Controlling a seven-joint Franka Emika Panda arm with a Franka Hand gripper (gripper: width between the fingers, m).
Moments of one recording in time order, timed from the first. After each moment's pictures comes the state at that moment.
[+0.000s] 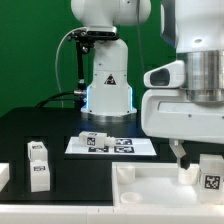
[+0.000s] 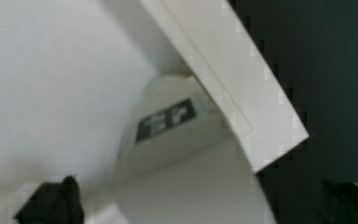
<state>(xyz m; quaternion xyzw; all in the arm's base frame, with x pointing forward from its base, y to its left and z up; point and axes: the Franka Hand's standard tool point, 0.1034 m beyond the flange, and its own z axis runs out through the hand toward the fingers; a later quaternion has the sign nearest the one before) 0.651 0.106 0.079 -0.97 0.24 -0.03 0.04</state>
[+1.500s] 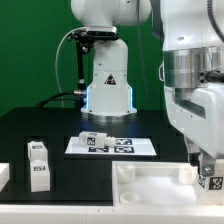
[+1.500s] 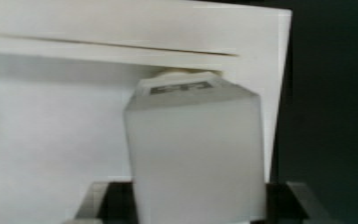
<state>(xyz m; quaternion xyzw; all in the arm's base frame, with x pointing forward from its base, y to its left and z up) 0.643 0.094 0.077 -0.69 0.72 0.01 0.07</state>
